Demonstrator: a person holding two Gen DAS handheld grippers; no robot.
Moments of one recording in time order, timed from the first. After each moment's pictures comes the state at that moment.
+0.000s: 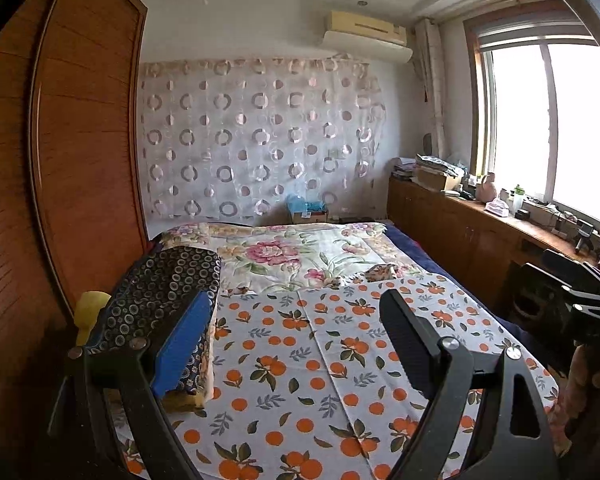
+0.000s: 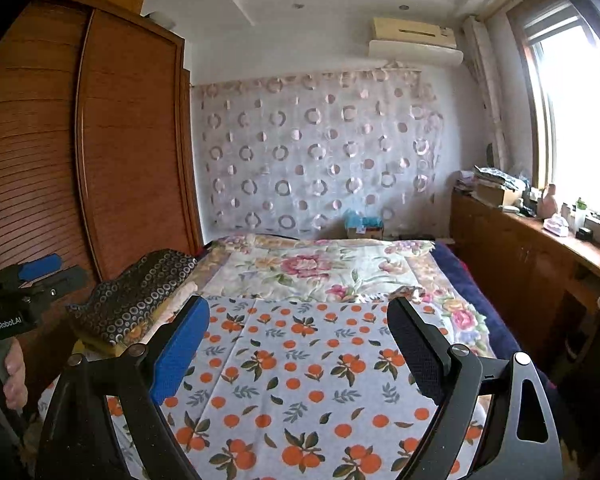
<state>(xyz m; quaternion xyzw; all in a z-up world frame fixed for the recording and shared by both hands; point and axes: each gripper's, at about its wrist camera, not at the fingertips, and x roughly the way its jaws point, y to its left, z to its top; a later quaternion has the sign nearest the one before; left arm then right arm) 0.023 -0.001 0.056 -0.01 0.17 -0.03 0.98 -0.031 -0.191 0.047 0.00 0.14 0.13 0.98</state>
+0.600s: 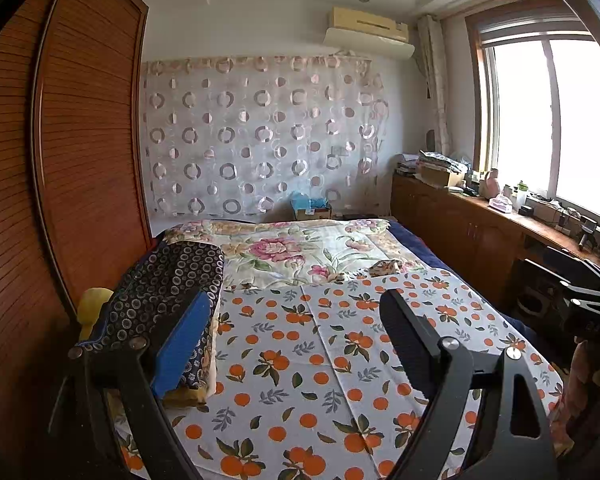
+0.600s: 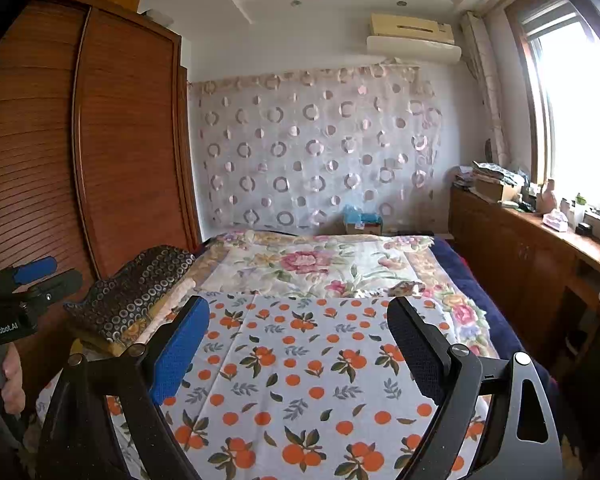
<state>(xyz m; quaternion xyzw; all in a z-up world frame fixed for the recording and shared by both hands) 0.023 -0.002 0.051 0.00 0.17 -0.02 0.98 -0.023 -0.216 0.053 0.00 0.15 0.14 0.98</state>
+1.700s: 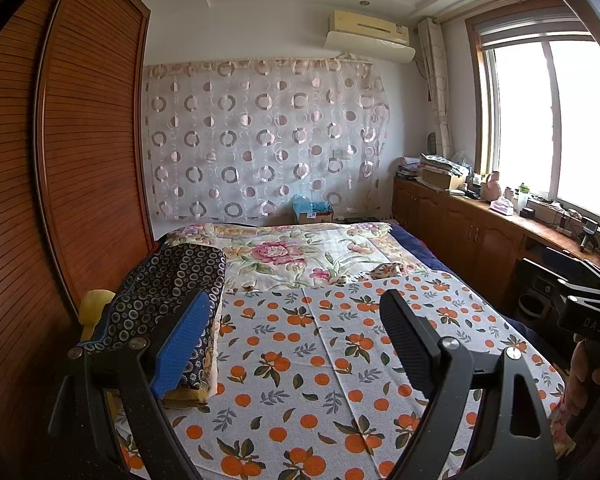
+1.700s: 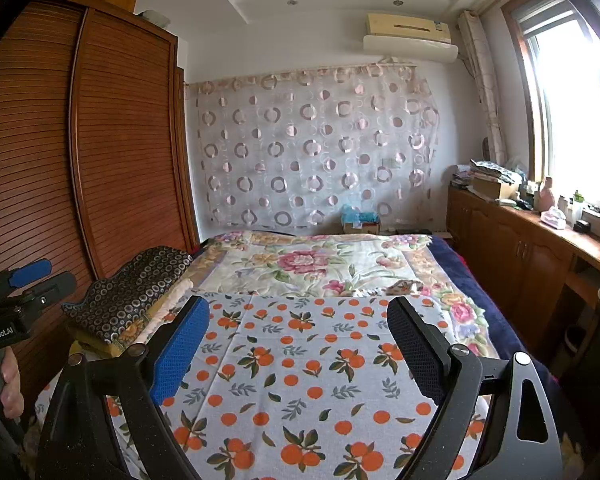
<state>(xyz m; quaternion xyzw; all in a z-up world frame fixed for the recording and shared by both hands) 0.023 0.000 0.049 0.00 0.17 -0.02 0.99 -0.021 -0.221 0.052 0.00 0.15 0.14 0.98</state>
